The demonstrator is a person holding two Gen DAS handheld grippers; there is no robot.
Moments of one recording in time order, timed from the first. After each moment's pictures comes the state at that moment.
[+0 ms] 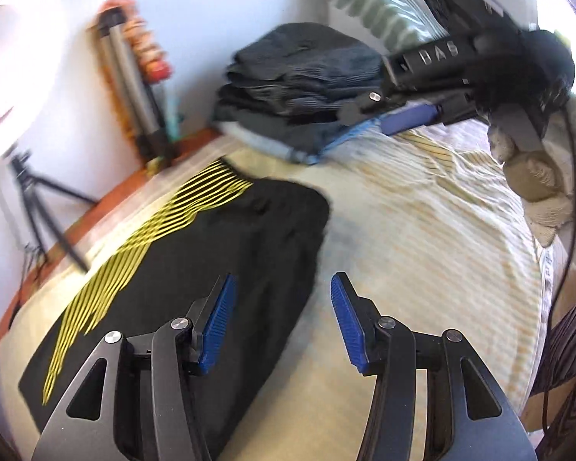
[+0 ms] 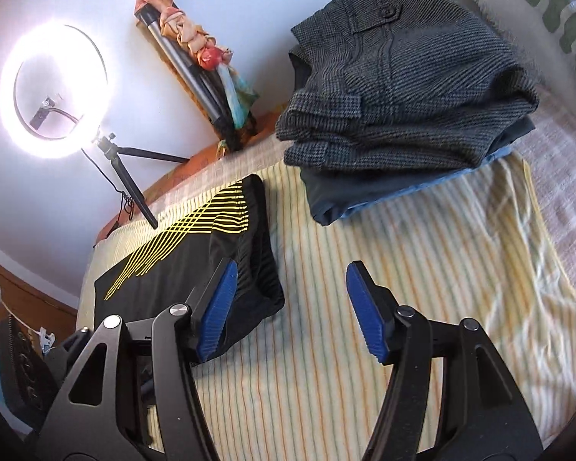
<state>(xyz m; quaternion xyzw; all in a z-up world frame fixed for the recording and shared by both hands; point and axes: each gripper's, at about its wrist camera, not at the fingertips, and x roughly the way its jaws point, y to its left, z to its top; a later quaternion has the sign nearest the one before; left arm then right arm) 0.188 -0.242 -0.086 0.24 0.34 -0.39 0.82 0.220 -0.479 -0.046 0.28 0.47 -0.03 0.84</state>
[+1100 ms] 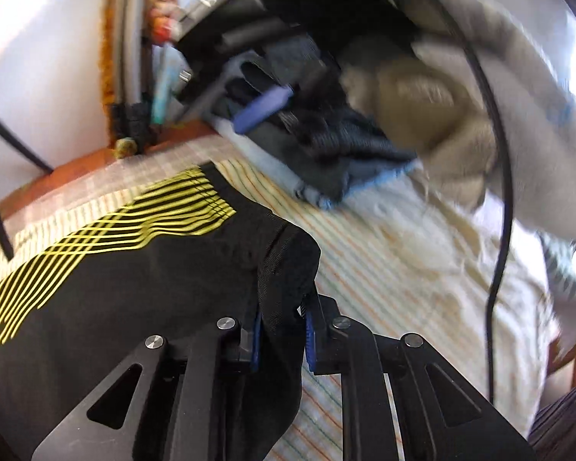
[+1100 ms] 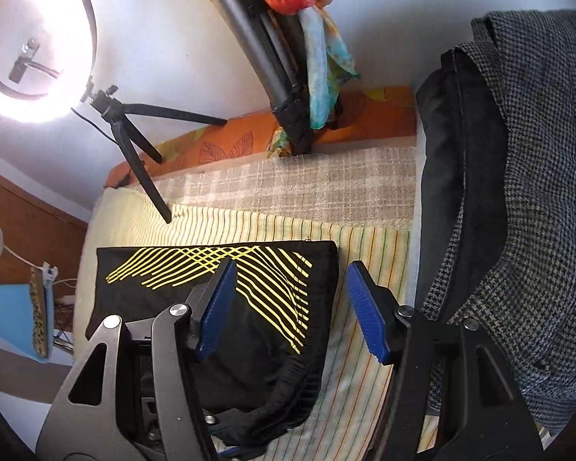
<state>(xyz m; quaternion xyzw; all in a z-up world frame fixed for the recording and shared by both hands) 0.253 -0.257 -0.118 0.07 0.36 -0.40 0.84 0.407 -0.440 -0.078 0.19 0.58 0.12 0.78</state>
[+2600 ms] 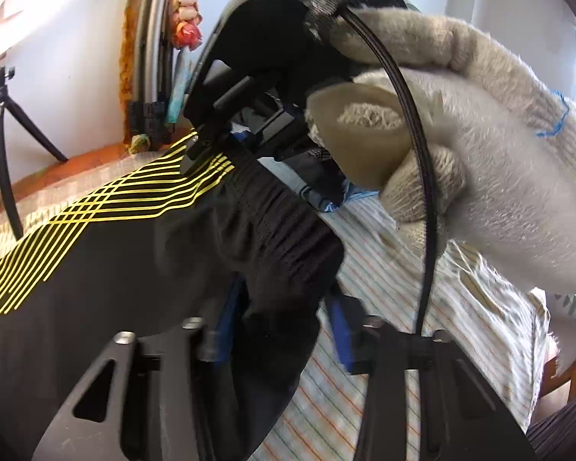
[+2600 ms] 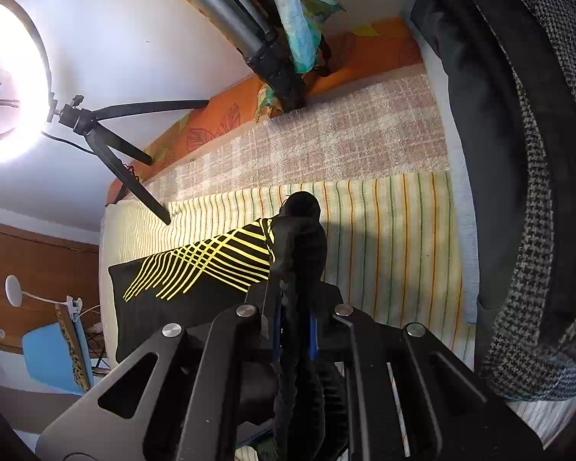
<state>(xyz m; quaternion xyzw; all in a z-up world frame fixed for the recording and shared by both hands) 0.241 -0.260 -0.125 0.06 0.36 -0.38 0.85 0.406 -0.438 -0.116 0.29 0.62 0.09 0.73</state>
